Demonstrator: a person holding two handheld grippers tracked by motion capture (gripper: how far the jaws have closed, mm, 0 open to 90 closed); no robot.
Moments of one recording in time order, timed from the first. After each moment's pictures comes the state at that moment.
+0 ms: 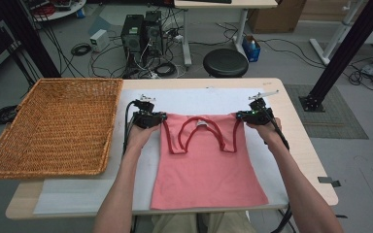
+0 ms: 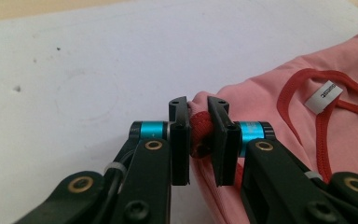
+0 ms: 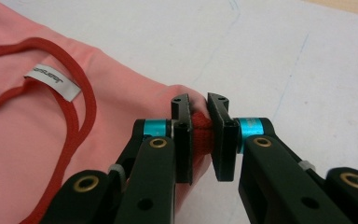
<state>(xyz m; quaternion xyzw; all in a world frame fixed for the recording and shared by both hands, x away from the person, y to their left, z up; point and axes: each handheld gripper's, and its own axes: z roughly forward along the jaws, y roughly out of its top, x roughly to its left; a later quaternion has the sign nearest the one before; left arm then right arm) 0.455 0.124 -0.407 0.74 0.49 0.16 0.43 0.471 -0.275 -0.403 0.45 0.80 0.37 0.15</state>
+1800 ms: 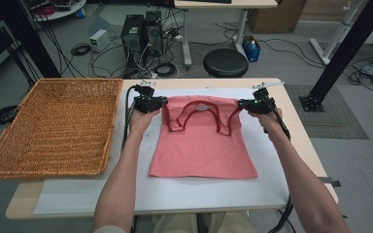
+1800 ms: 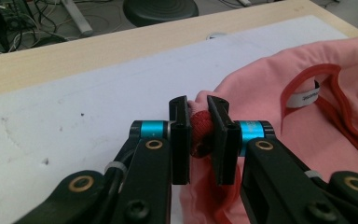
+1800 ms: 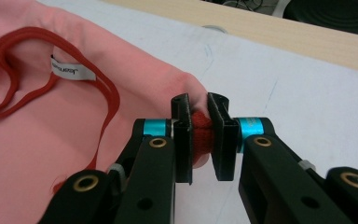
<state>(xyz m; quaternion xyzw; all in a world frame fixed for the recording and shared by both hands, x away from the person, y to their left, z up) 0.483 0.126 -0.384 0.73 0.47 0.19 0.45 0.499 -0.287 -0.392 0.44 0.78 0.41 0.17</state>
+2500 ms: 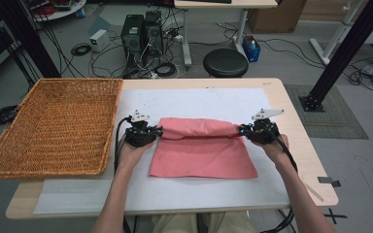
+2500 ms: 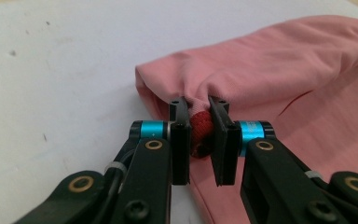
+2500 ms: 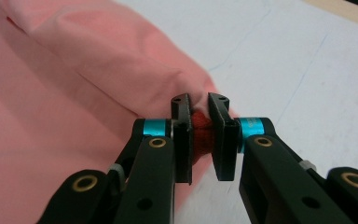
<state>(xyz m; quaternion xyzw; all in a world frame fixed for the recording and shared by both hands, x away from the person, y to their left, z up) 0.383 0.140 -0.421 0.76 0.45 0.17 0.44 0.400 -0.279 -0.409 0.37 0.83 0.37 0.20</state>
